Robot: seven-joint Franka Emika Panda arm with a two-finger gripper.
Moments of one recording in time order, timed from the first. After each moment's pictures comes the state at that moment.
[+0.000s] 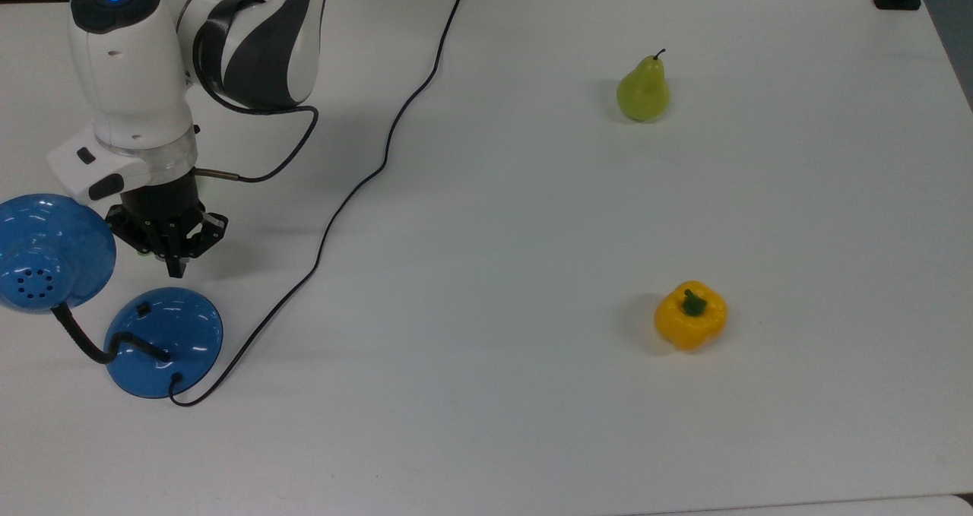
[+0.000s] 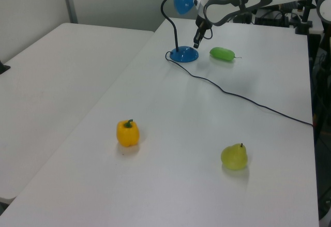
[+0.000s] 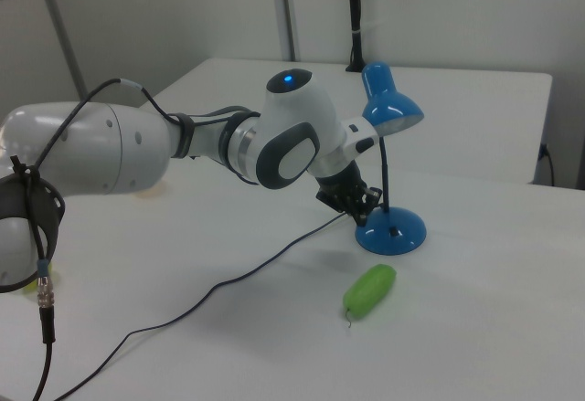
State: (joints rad) arm -0.07 0.66 -0.25 -1.39 0.11 2.38 -0.36
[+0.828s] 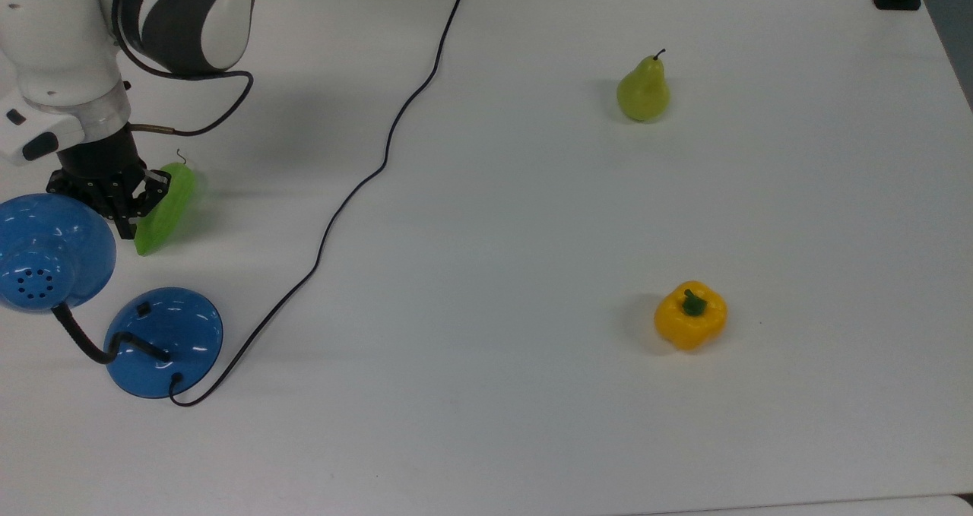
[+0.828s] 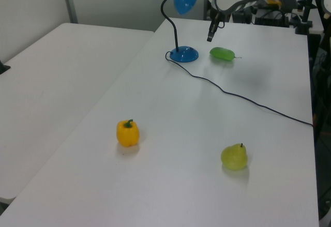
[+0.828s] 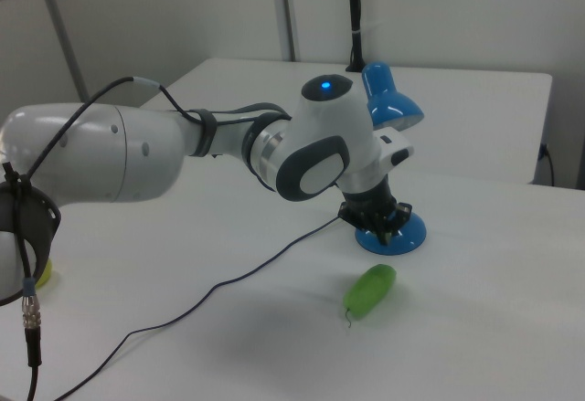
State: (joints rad) arm -0.17 0.62 -0.24 -1.42 0.20 2.33 -0.64
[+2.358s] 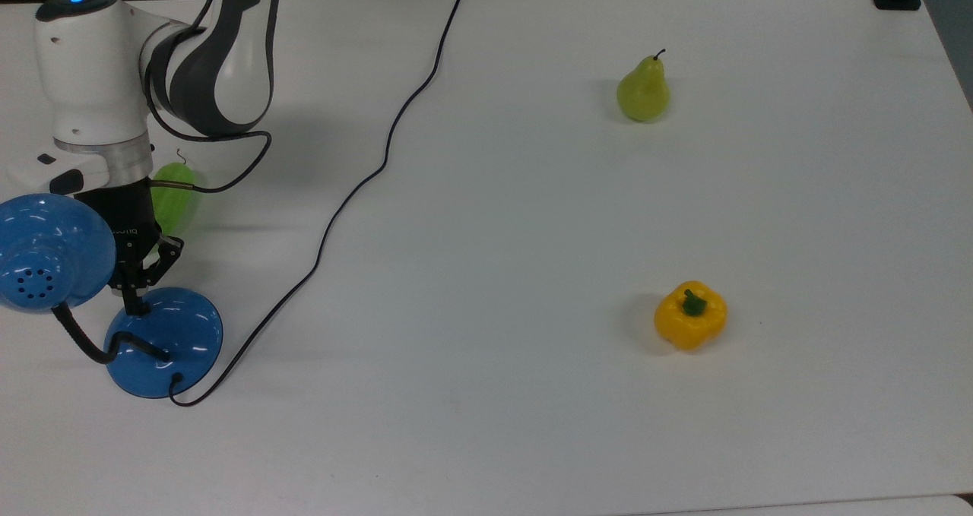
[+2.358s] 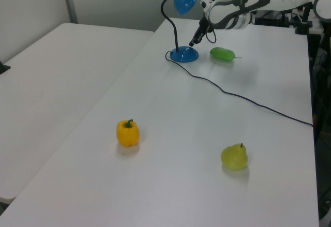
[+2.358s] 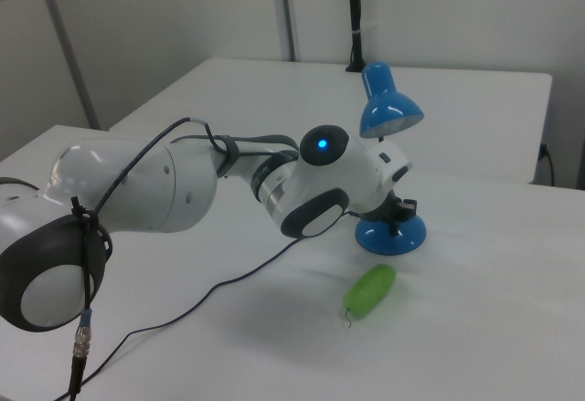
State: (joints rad) arm -0.31 0.75 -0.01 -1.40 0.36 2.76 -0.82
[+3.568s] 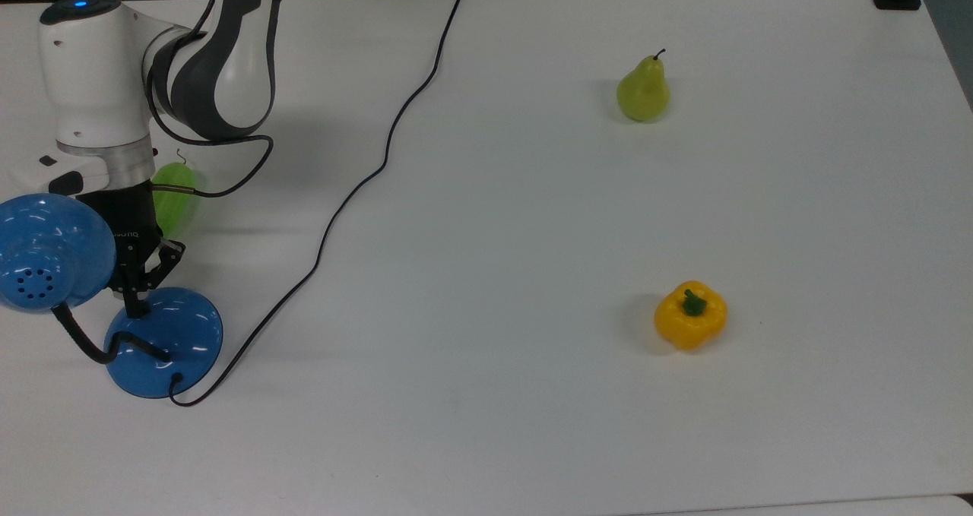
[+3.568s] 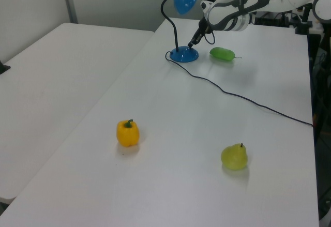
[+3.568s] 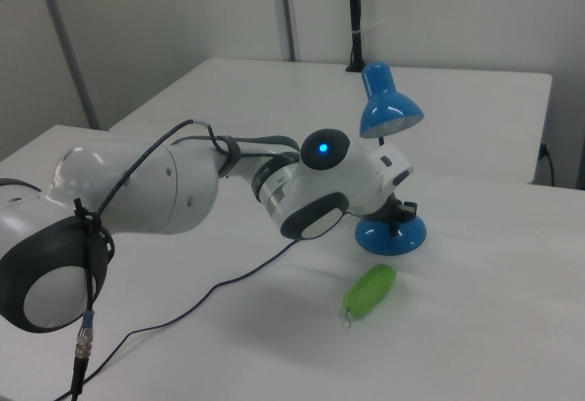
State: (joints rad) arm -0.31 0.76 0.00 -1.40 0.39 2.77 -0.80
